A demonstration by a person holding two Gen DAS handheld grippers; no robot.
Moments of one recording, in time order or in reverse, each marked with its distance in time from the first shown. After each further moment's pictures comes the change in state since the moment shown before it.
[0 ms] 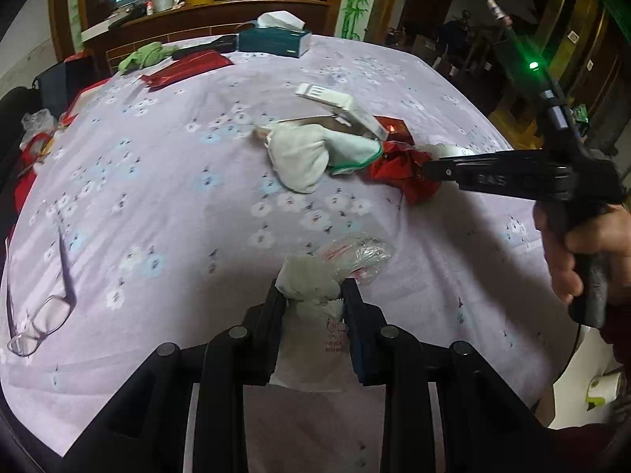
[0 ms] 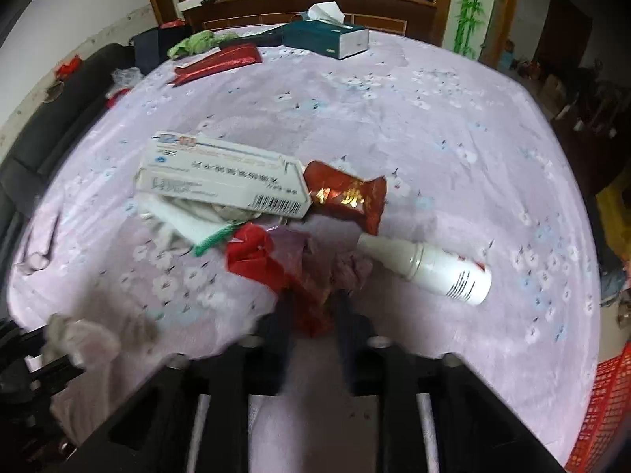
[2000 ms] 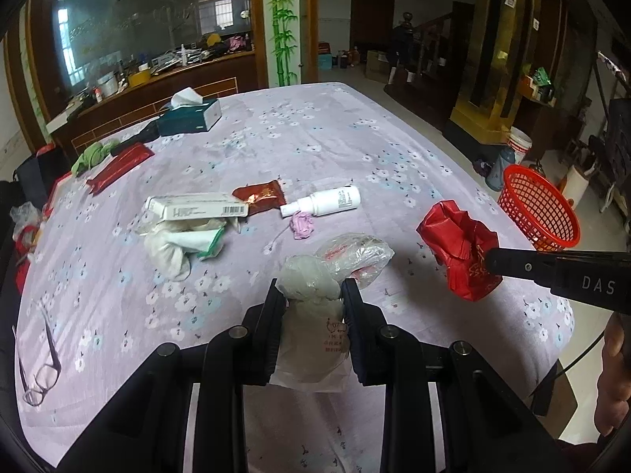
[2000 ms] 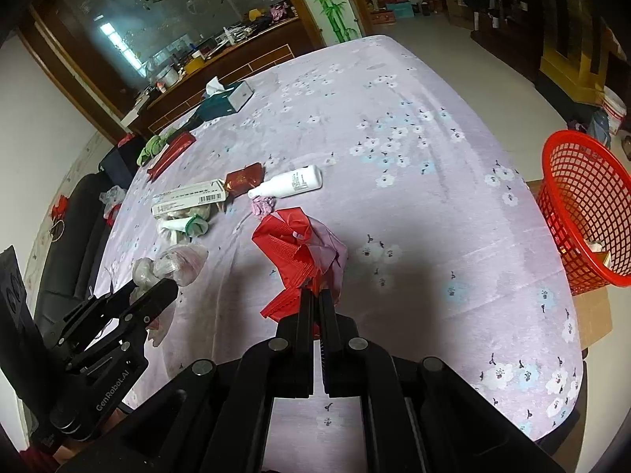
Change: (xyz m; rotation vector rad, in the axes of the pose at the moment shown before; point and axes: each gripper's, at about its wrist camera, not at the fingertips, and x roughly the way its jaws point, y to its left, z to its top) left arm -0.014 -0.161 0.025 0.235 -0.142 0.009; right arm -0.143 -0.106 -0.143 0.494 -0.131 0.132
